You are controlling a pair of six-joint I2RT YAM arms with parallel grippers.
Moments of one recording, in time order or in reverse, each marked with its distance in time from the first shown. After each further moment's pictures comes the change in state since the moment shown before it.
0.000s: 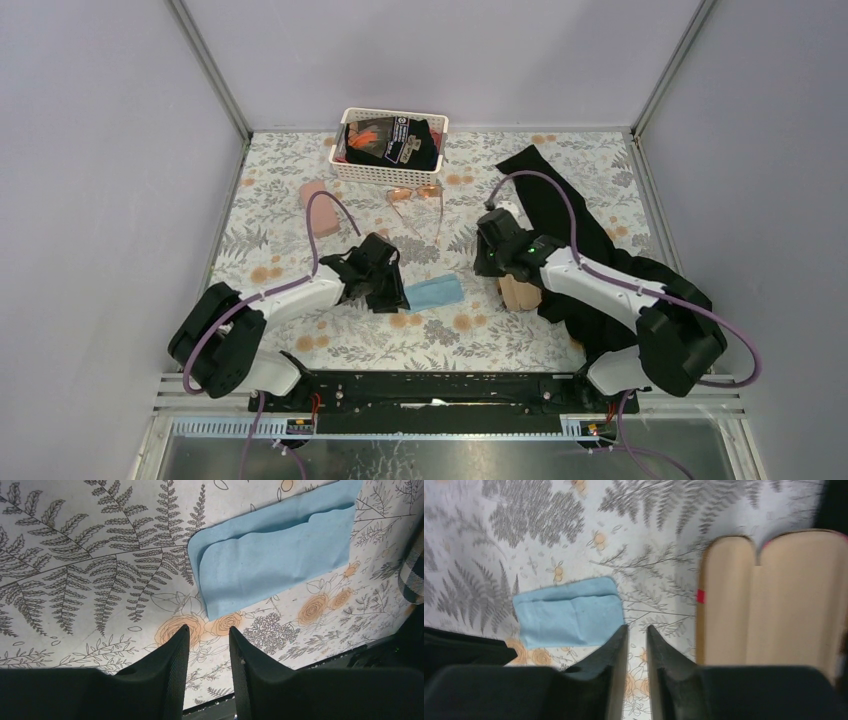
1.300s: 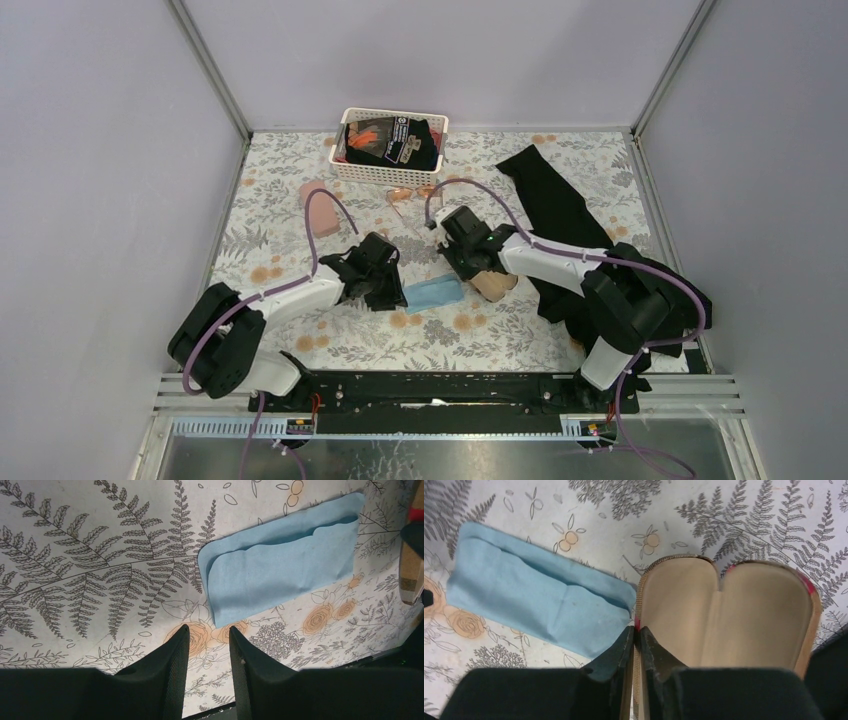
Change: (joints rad) left arm 0.003 -0.007 -0.003 -0.003 -0.048 0.000; right arm 0.037 0.256 0.174 -0.021 -0.121 -0.576
